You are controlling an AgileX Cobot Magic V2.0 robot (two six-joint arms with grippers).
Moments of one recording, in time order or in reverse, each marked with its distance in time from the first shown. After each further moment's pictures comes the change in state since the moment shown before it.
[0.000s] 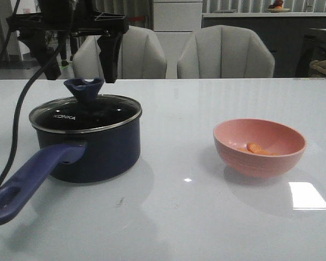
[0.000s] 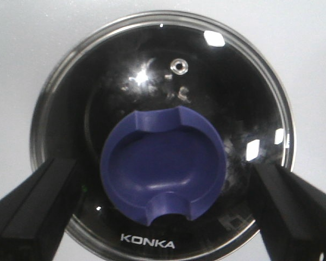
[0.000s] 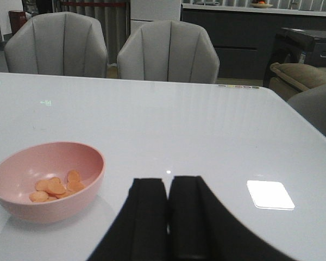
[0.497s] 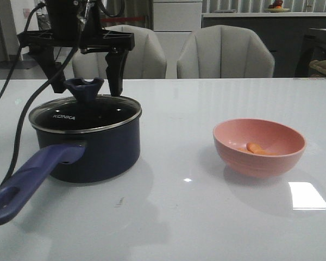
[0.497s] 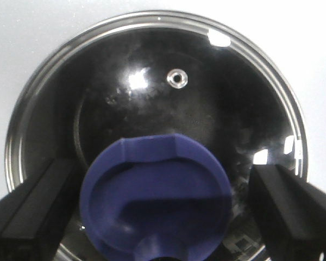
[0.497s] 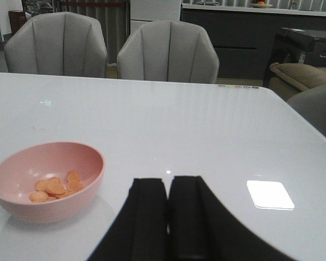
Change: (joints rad) left arm 0.000 0.067 -0.036 -0.002 0.000 -0.010; right arm 0.000 0.000 0.000 0.000 0.000 0.000
